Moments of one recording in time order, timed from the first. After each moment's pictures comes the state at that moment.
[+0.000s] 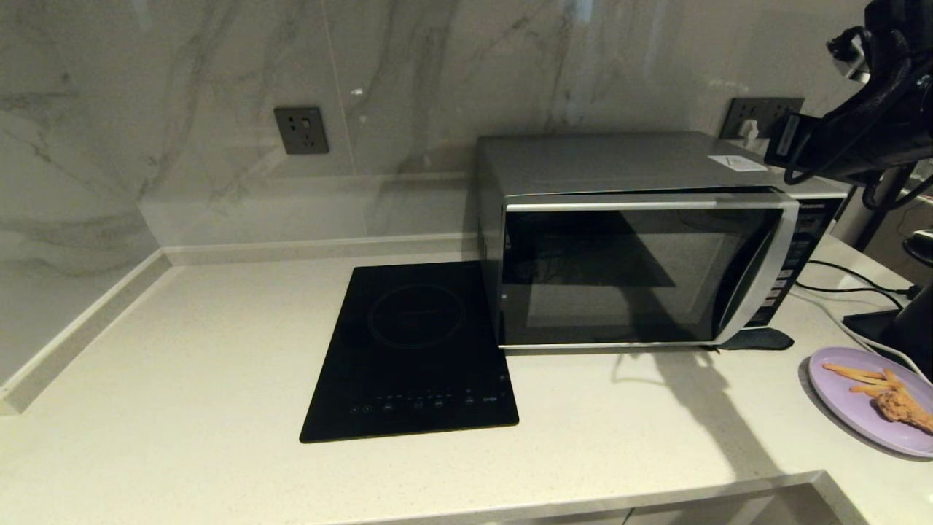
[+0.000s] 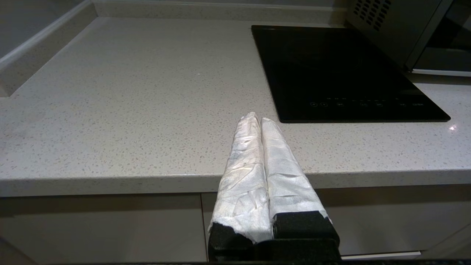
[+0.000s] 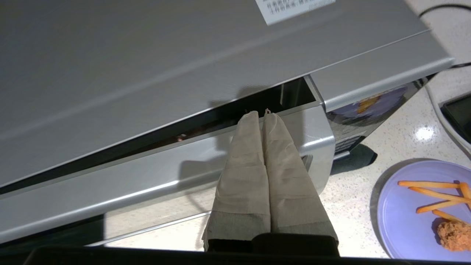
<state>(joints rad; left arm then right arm) 0.00 0.00 0.00 -0.01 0.02 -0.07 0.05 1.88 -1.99 0.53 -0.23 0.30</state>
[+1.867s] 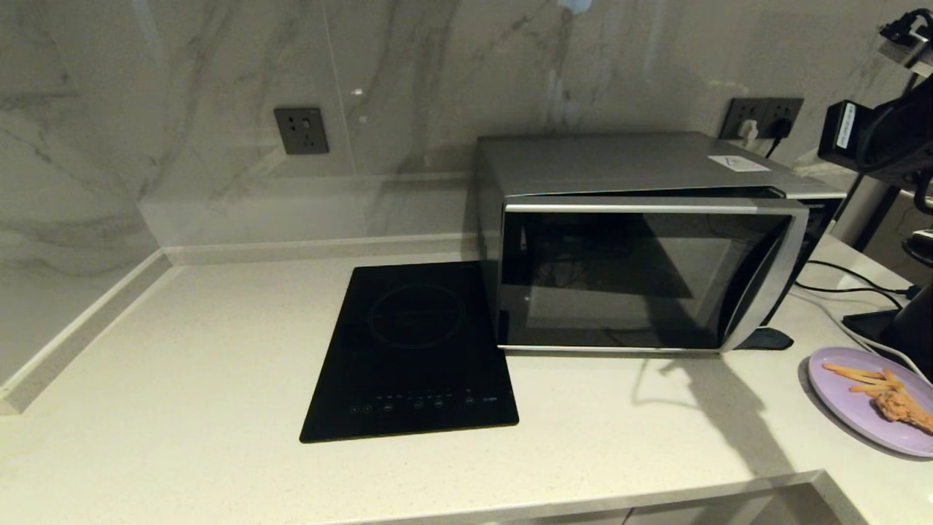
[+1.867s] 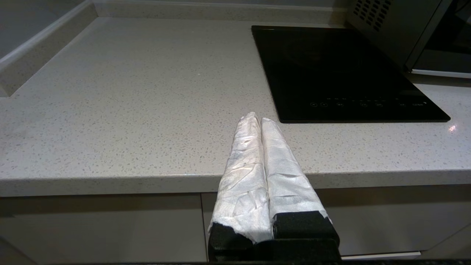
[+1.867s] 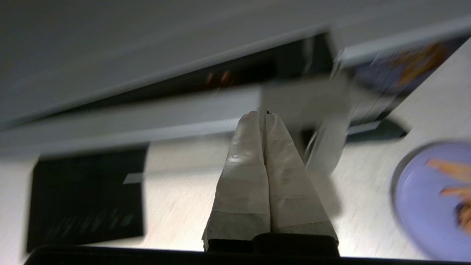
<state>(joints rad) 0.00 0.00 0.00 -0.01 0.02 -0.07 -0.04 1.79 -1.99 0.67 0.05 0.28</state>
